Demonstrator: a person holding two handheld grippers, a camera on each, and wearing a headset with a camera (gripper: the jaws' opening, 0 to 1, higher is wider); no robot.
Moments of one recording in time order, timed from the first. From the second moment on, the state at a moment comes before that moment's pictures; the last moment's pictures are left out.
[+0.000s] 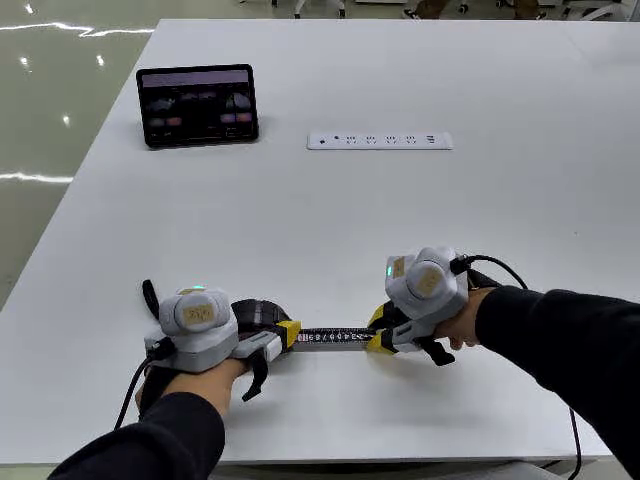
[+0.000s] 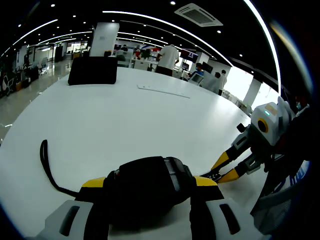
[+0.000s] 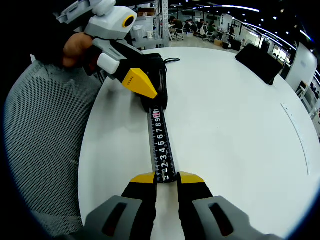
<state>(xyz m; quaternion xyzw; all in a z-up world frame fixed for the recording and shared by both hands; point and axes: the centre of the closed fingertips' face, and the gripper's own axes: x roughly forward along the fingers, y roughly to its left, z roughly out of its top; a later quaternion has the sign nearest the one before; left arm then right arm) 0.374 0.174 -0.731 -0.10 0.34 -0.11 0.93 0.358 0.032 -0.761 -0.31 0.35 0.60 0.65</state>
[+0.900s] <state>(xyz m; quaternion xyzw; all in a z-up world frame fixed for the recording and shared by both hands) 0.374 0.174 -0.732 -0.10 0.34 -0.12 0.93 0.358 0.052 -0.760 -0.28 0.34 0.60 0.67</state>
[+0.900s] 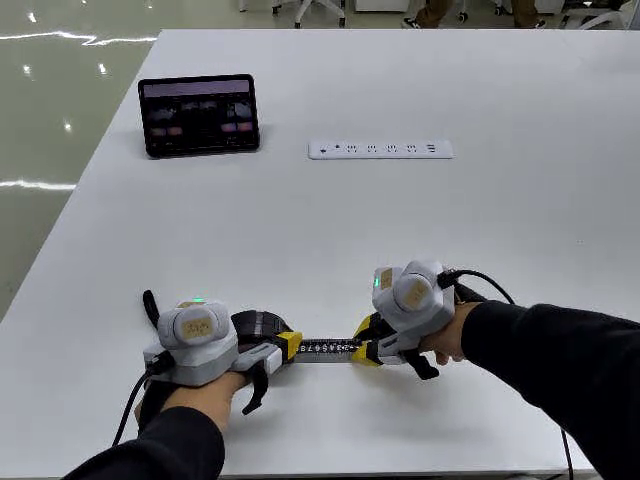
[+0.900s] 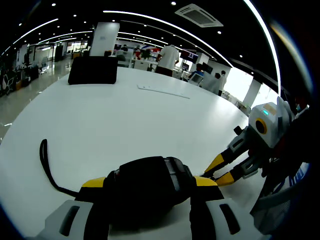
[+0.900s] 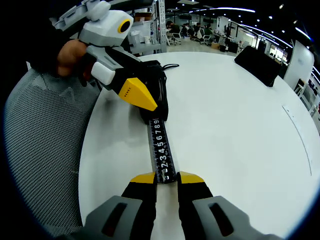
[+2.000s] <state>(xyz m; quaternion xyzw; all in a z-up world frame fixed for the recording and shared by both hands) 0.373 0.173 -0.731 -0.10 0.34 -0.12 0.93 0.359 0.071 -0.759 -0.28 0.33 0.61 0.67</state>
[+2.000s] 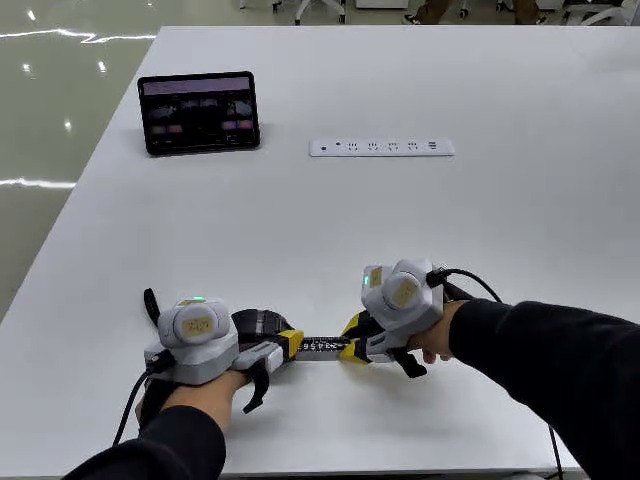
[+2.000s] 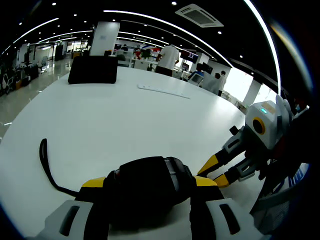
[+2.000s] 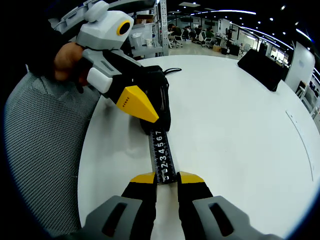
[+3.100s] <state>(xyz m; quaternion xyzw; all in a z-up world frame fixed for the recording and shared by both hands) 0.373 0.173 -0.730 -0.11 0.34 -0.12 0.93 0.357 0.096 -0.760 -0.27 0.32 0.61 0.67</state>
